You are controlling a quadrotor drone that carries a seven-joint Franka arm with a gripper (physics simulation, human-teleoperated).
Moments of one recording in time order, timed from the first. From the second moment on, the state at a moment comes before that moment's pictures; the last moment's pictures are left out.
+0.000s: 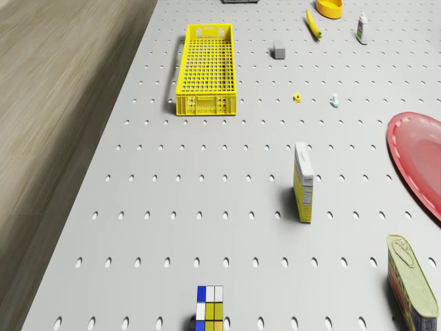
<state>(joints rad) -0.08 -0.74 0.25 -2.11 -0.34 1.40 0.83</state>
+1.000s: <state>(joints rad) -0.83 -0.97 1.16 -2.87 -1.91 1.22 1.43</state>
